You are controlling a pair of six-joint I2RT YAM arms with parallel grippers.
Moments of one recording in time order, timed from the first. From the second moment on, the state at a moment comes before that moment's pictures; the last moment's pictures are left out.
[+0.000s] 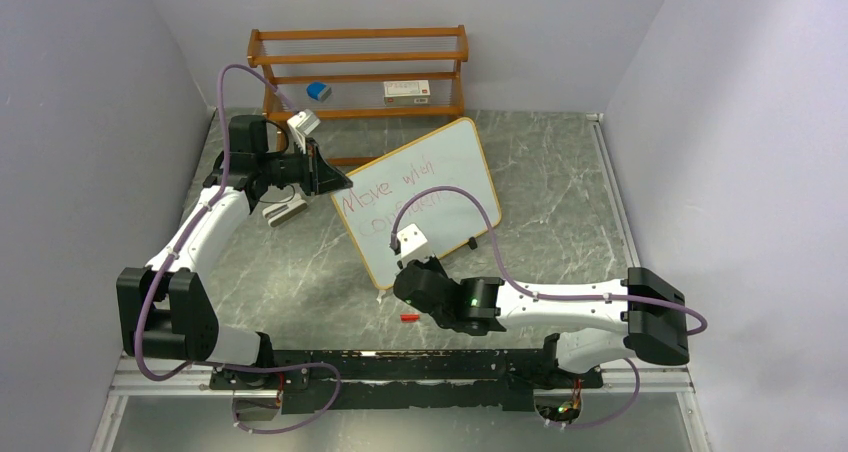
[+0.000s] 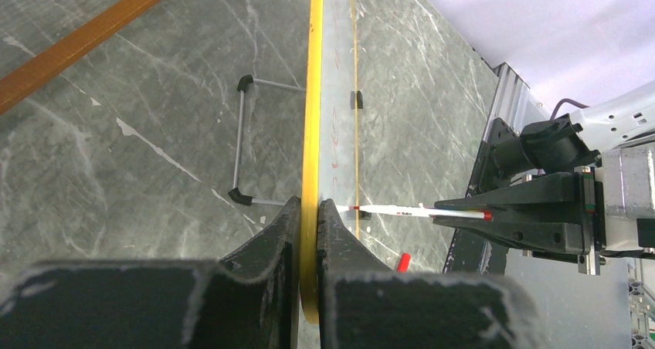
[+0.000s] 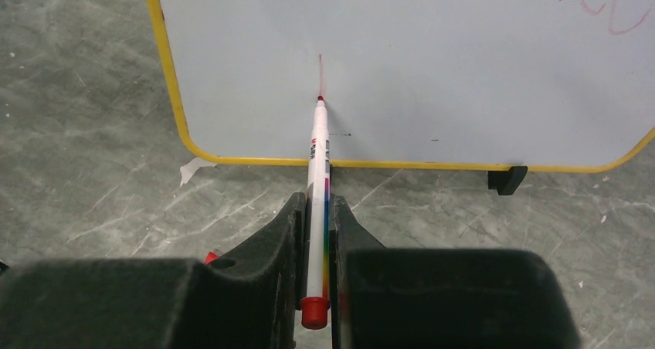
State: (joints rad) left arm -0.09 1.40 1.07 -0.25 1.03 -0.01; right arm 1.34 1.32 0.81 -0.23 0.74 0.33
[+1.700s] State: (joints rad) left arm -0.09 1.40 1.07 -0.25 1.02 -0.01; right arm 1.27 1.30 0.79 -0.23 0.73 0.32
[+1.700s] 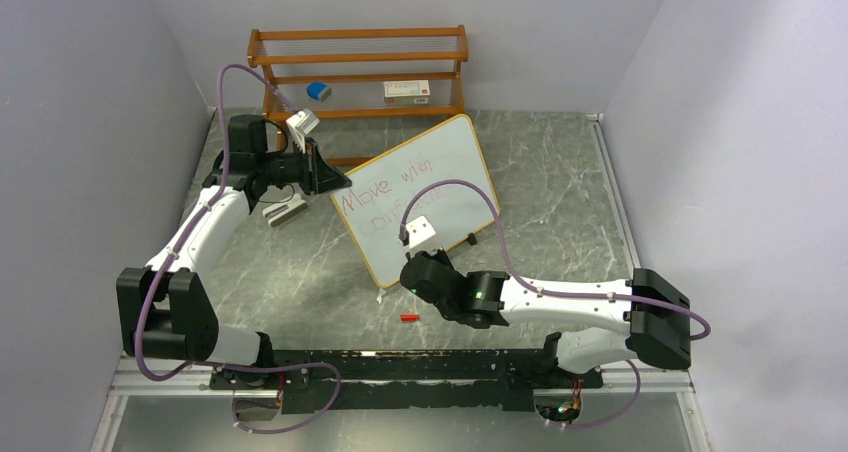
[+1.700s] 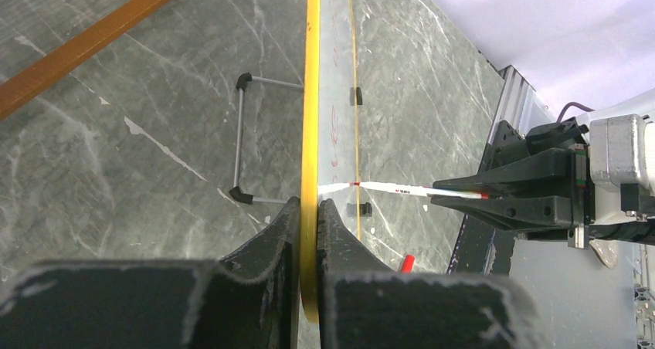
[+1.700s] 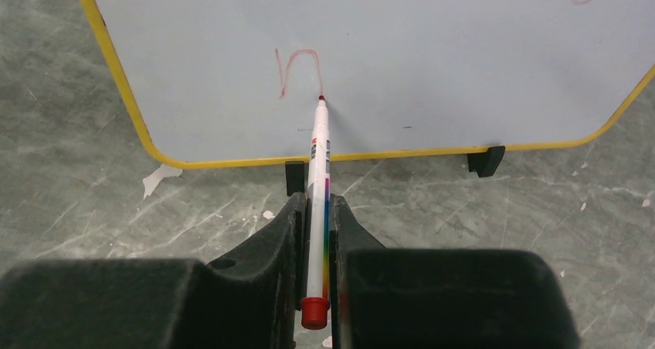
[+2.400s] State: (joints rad) left arm -0.09 1.40 1.07 -0.25 1.02 -0.01; right arm 1.24 1.22 0.77 -0.18 0.74 0.29
